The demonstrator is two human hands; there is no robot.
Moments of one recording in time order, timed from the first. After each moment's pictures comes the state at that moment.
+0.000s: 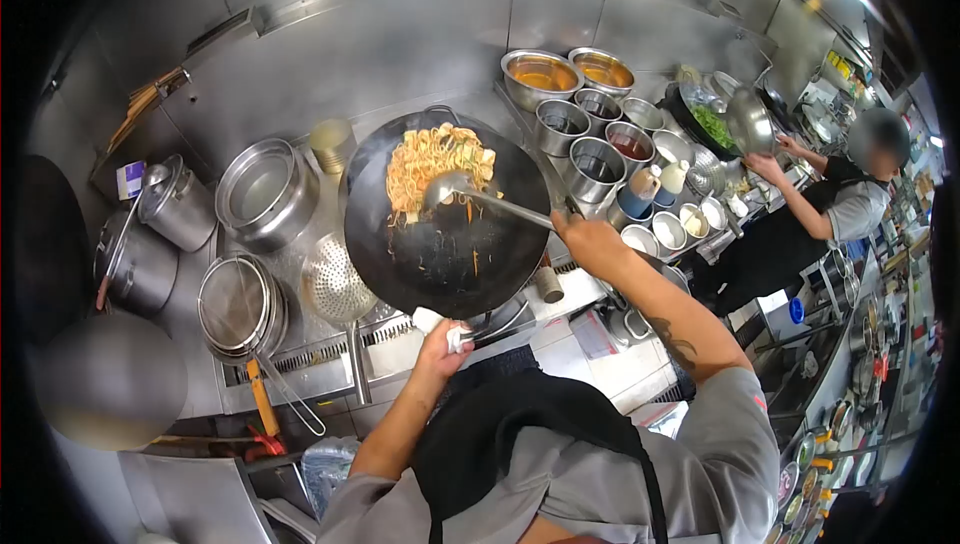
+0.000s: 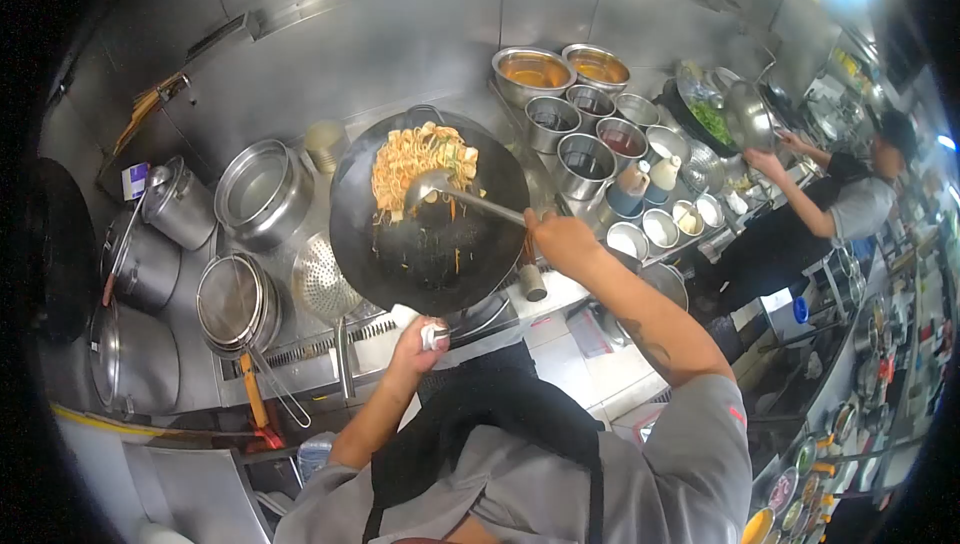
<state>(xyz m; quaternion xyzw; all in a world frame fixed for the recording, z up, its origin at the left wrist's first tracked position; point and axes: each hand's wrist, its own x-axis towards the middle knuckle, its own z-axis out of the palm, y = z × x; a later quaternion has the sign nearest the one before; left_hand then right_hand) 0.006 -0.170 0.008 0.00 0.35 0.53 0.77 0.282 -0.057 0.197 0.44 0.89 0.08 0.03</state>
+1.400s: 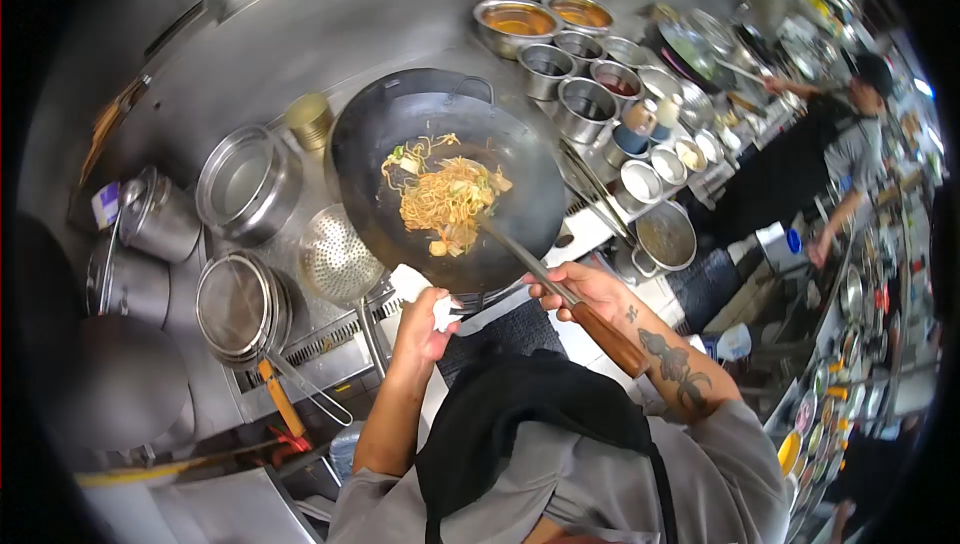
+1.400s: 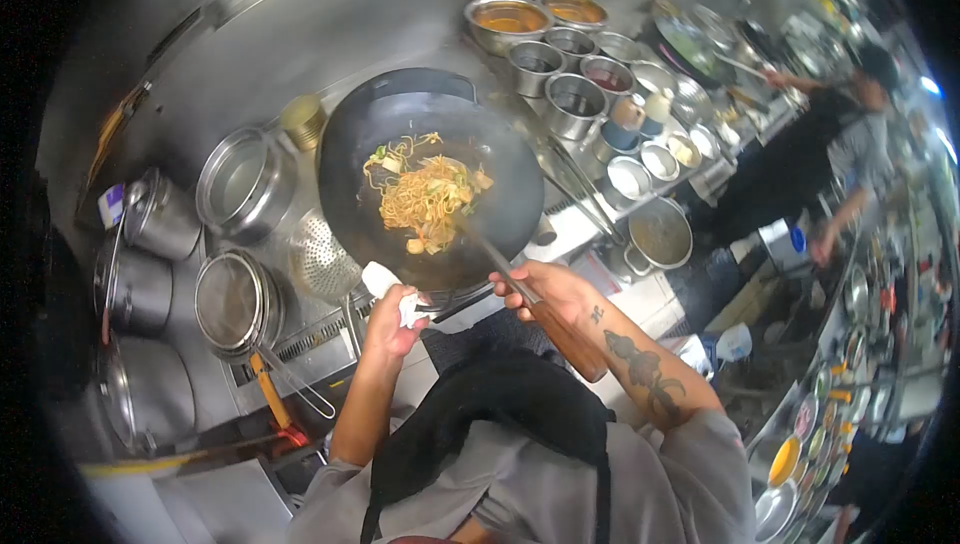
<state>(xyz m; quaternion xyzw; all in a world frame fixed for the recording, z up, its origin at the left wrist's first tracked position) -0.044 -0.210 0.095 0.10 0.44 0.50 0.74 0.230 -0.183 0.147 0.31 0.06 -0.92 -0.24</state>
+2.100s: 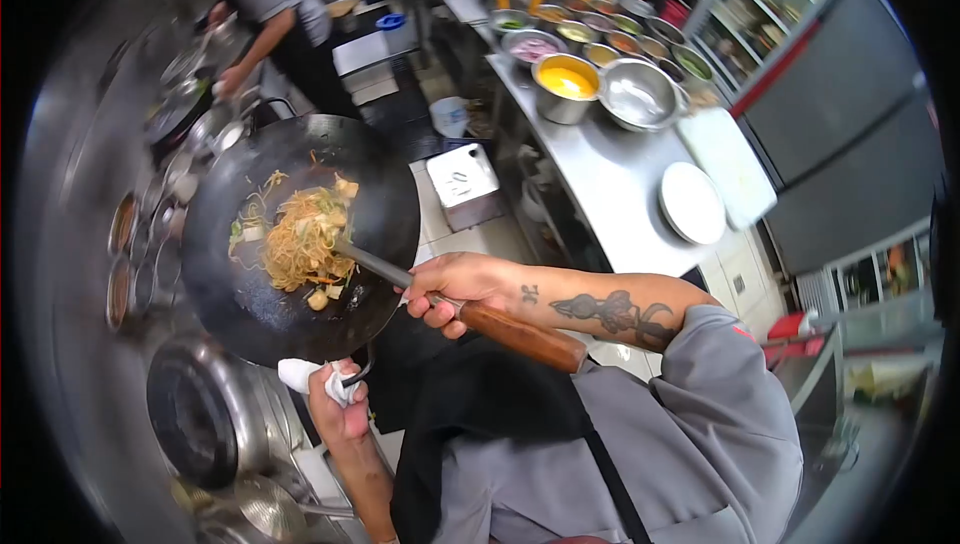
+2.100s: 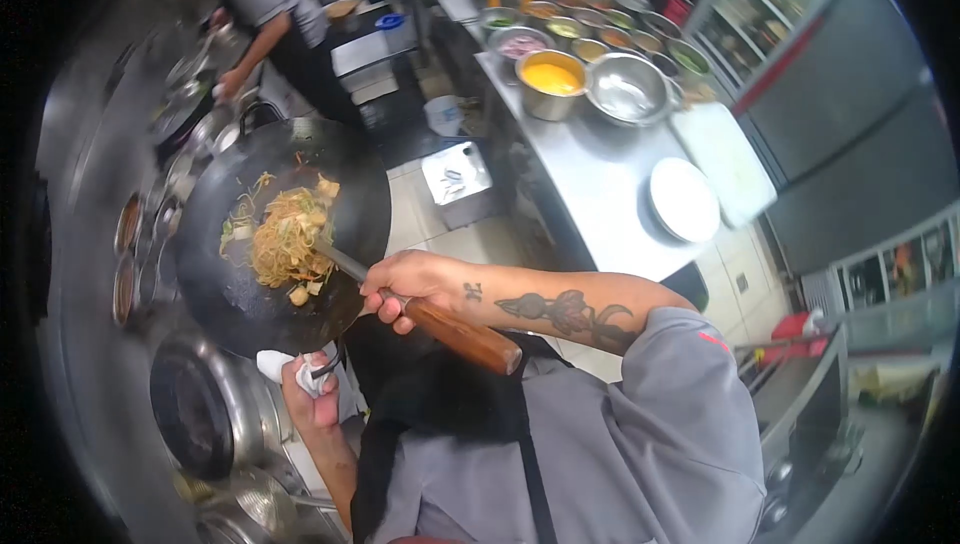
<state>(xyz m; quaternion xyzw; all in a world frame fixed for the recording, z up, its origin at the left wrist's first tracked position) 0.036 -0.261 0.201 0.27 0.30 0.13 0.91 0.231 -0.467 0.275 0.36 -0.04 -0.67 -0.65</state>
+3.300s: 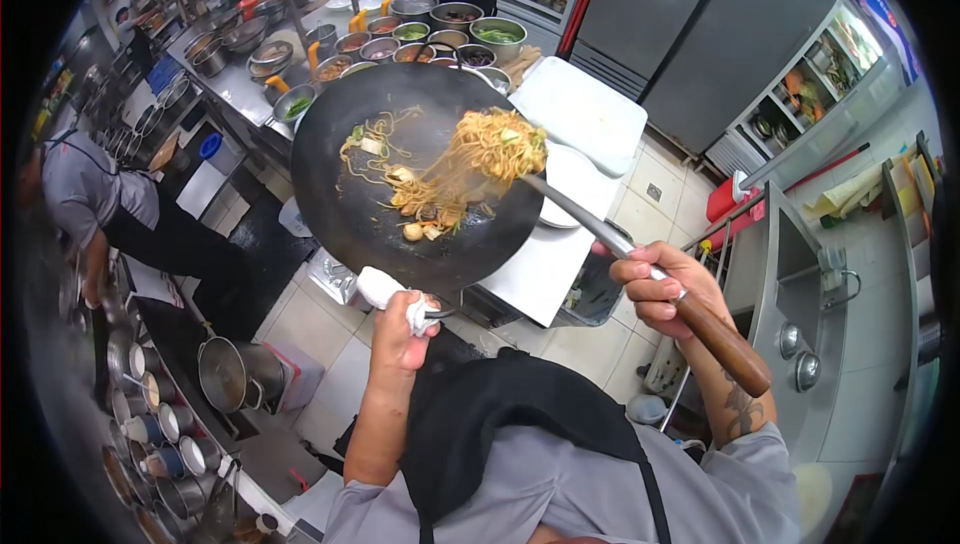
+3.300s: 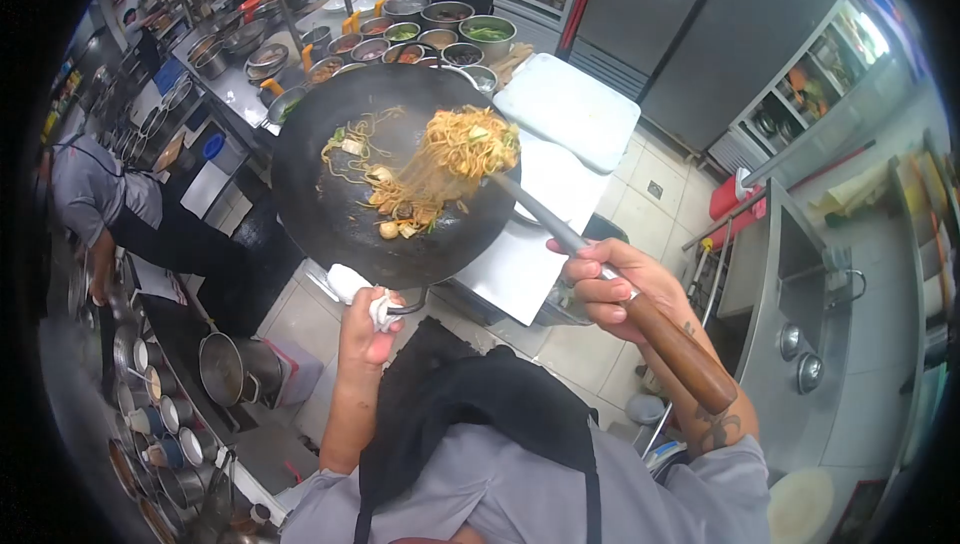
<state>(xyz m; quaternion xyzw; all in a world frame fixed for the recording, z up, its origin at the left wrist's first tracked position) 0.287 -0.462 0.212 0.37 0.13 -0.32 0.86 0.138 -0.738 0.386 0.17 -0.22 -0.11 -0.95</state>
